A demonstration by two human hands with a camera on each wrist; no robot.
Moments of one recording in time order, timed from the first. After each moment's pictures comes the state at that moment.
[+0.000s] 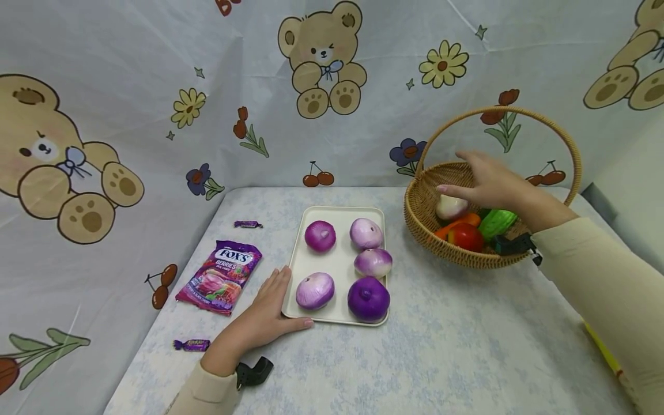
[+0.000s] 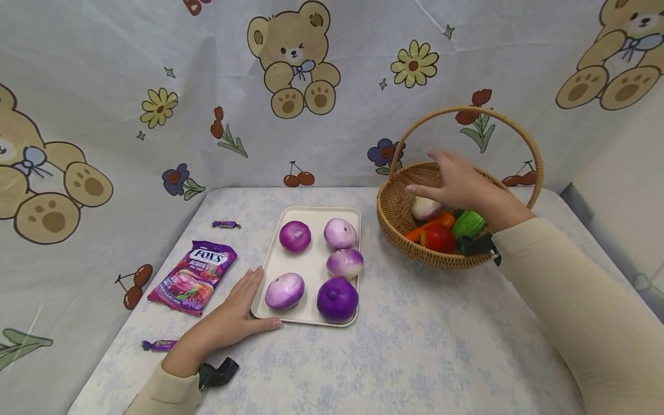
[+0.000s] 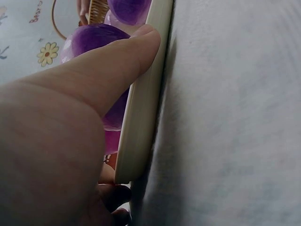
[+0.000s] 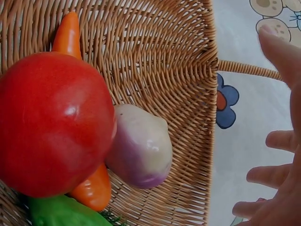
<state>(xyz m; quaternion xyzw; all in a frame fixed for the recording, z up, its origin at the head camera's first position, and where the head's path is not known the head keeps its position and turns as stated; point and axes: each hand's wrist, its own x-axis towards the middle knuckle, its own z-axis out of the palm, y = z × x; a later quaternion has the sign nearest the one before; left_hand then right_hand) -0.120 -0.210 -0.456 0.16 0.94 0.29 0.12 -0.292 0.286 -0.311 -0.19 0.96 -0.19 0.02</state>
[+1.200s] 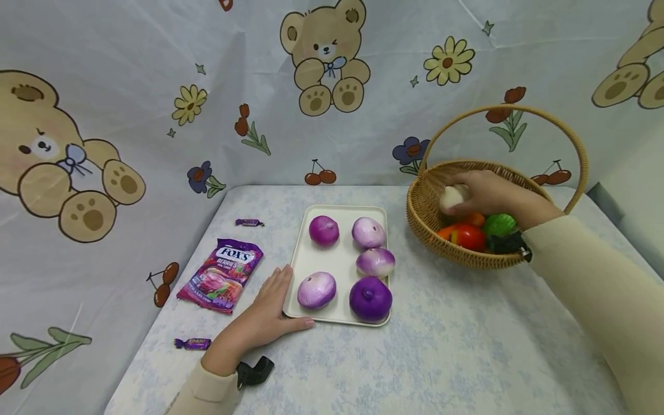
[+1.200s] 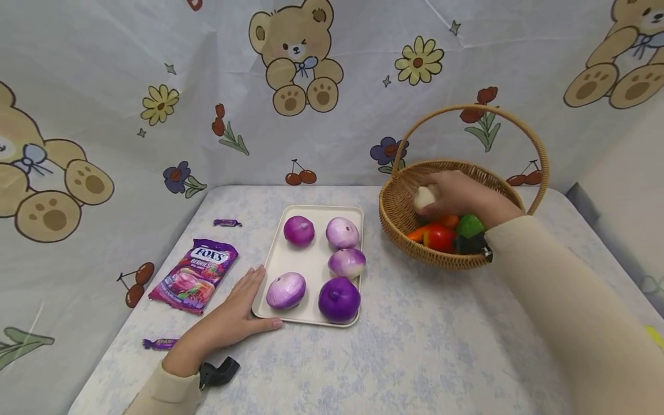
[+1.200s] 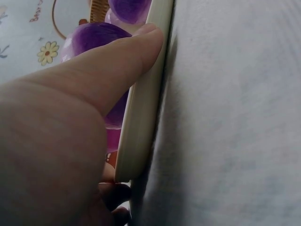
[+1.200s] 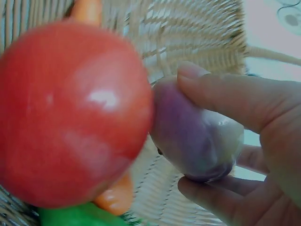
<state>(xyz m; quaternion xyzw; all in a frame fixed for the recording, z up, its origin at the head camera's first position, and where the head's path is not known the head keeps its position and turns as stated) -0.120 -0.211 -0.455 0.16 0.94 0.29 0.12 -0.307 0.287 -0.336 -0.24 0.96 -0.14 0.05</state>
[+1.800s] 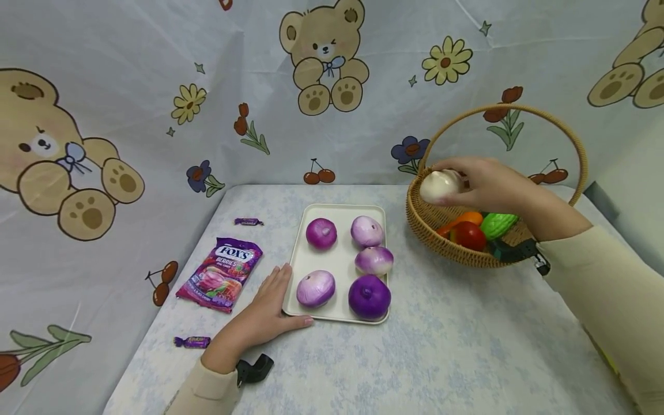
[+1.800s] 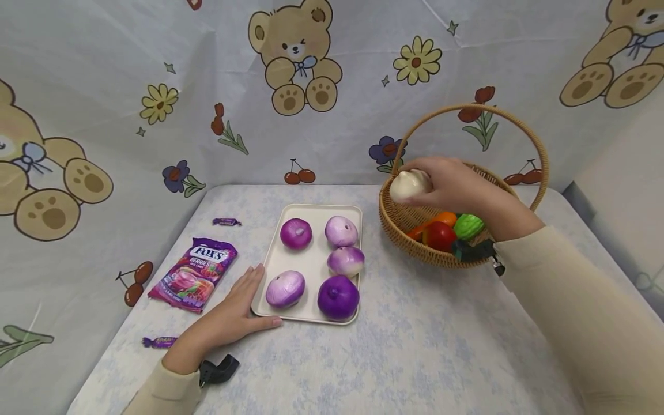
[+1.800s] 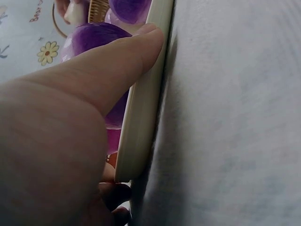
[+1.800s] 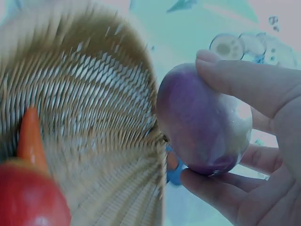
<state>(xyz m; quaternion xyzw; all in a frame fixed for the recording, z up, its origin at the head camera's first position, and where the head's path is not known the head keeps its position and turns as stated) -0.120 -0.211 -0.455 0.16 0.94 0.29 0.11 -0.253 0.256 -0.284 -0.27 0.94 -0.21 -0.01</state>
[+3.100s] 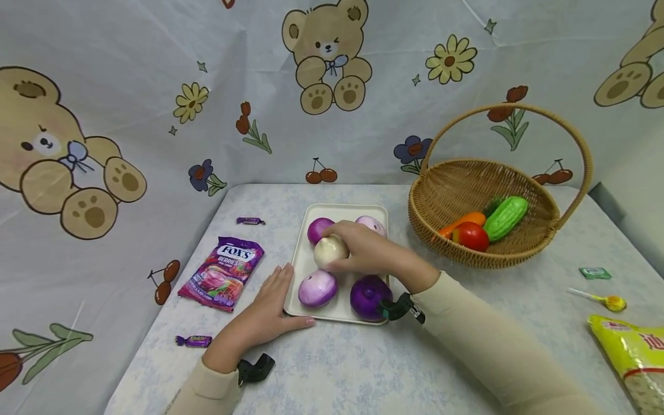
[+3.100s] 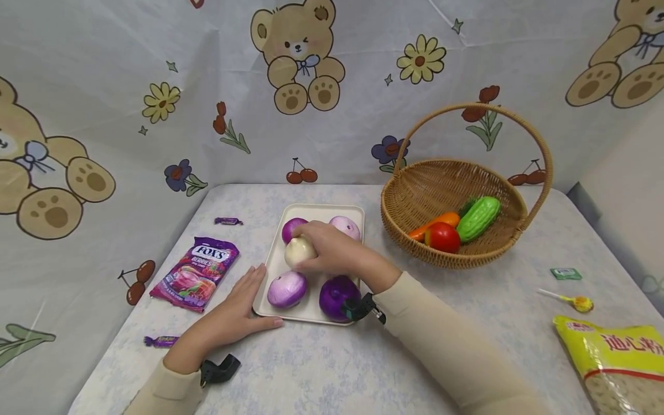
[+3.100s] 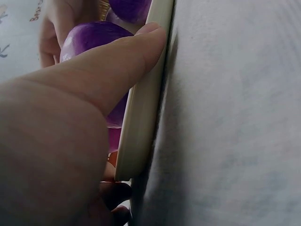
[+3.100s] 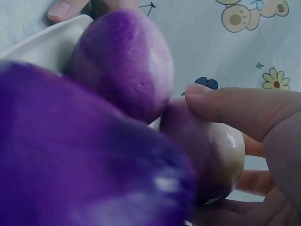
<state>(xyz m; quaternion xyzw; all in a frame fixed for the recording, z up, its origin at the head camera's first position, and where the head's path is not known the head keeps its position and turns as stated) -0.118 -0.212 -0.454 0.16 0.94 0.29 0.11 -0.219 0.063 -0.381 -0.42 0.85 -0.30 0.03</state>
